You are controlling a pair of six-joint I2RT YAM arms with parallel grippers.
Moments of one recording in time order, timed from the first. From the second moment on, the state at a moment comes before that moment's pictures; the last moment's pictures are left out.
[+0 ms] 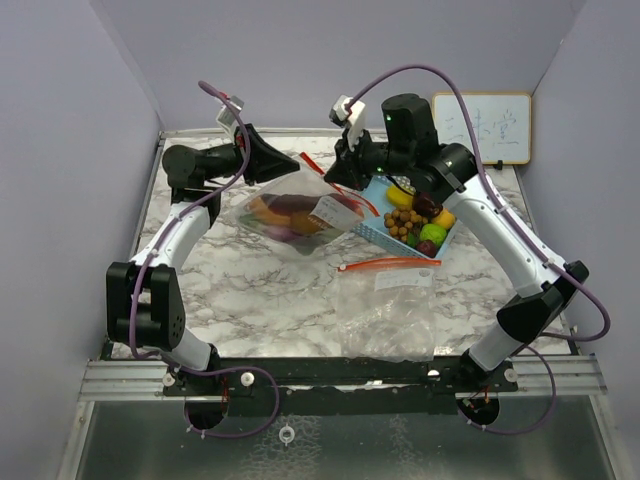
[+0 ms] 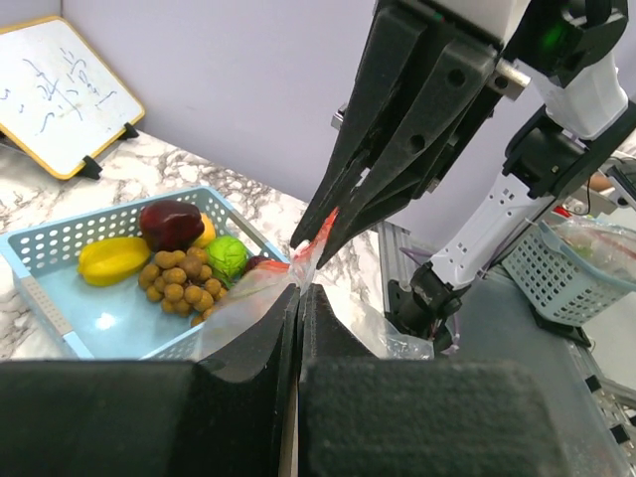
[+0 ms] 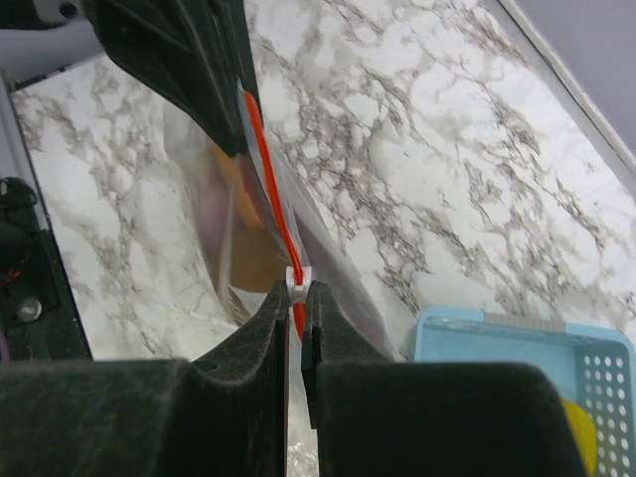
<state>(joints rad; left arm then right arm) -0.11 1.53 1.14 1.05 1.26 -1.08 0.66 1.64 1.89 -0.70 -0.43 -0.20</state>
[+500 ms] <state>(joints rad) 0.03 1.53 1.14 0.95 1.22 -1.02 0.63 1.49 1.50 -0.71 -0.13 -0.17</state>
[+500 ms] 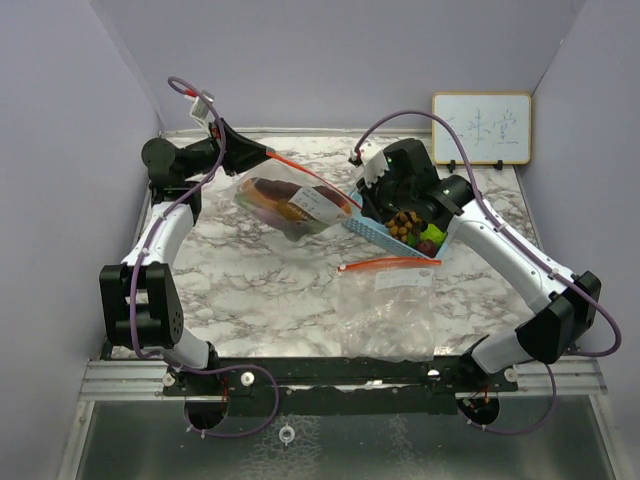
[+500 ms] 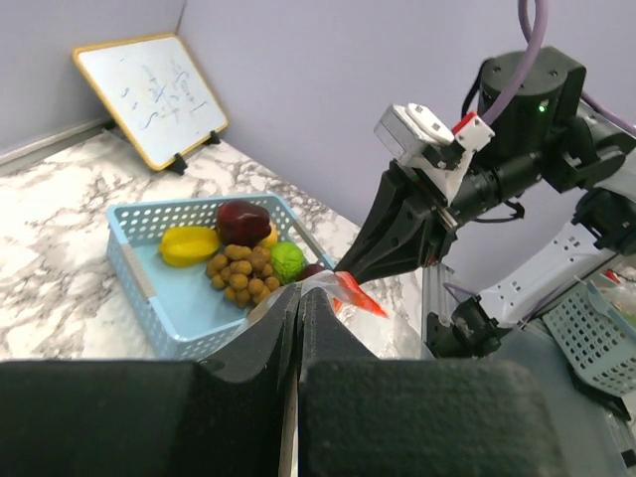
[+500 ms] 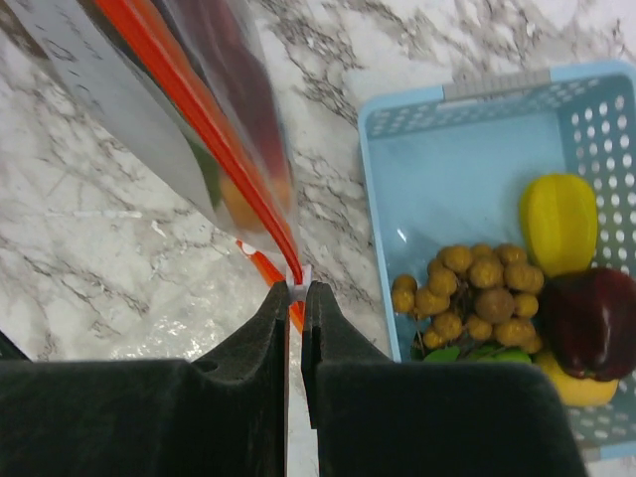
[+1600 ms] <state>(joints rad) 0.17 1.53 1.21 0.23 0.96 -0.78 0.43 1.32 1.19 -1.19 0.16 0.61</state>
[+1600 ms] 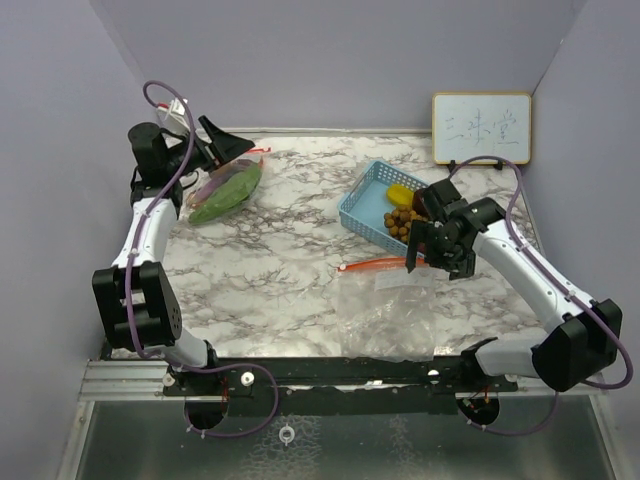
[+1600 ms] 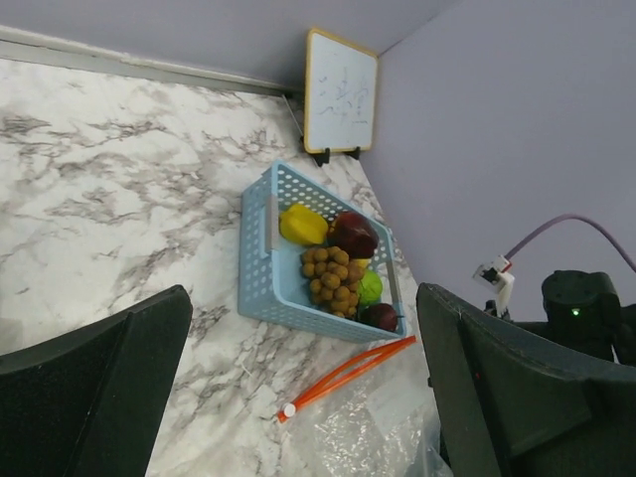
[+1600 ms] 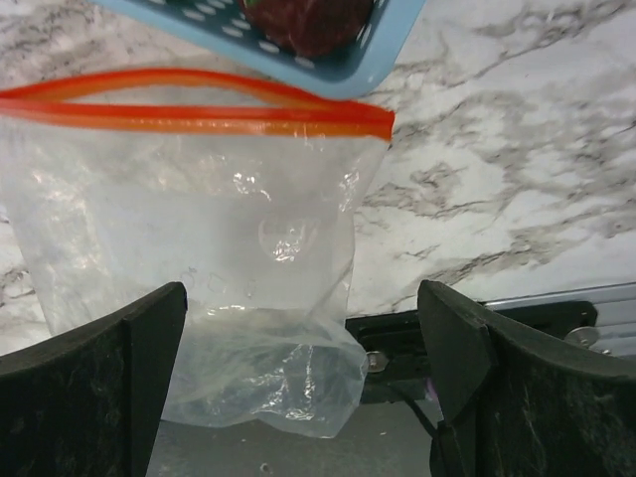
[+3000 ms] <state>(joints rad) -0.16 1.67 1.31 0.18 1.03 -0.68 0.42 1.24 1.33 -0.65 -0.79 0.10</state>
